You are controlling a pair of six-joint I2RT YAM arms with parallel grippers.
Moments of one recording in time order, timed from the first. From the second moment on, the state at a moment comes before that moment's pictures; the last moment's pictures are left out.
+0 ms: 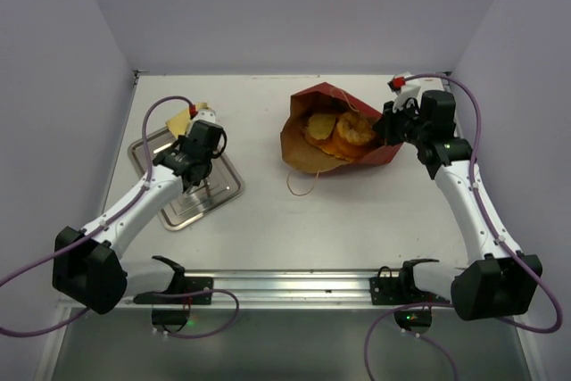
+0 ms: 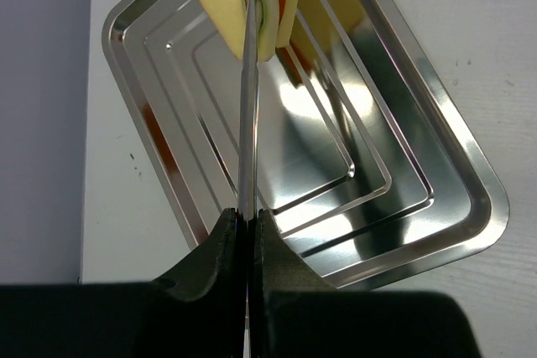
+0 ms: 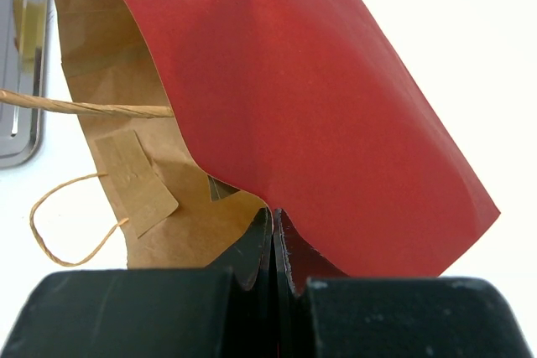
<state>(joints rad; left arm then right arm) -0.43 1.24 0.97 -0.65 -0.63 -0.17 0.09 1.20 1.11 -0.42 -0.36 -0.09</state>
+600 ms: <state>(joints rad) -0.43 1.35 0.97 -0.64 -0.65 -0.17 0.08 1.19 1.10 -0.41 -0.36 -0.08</state>
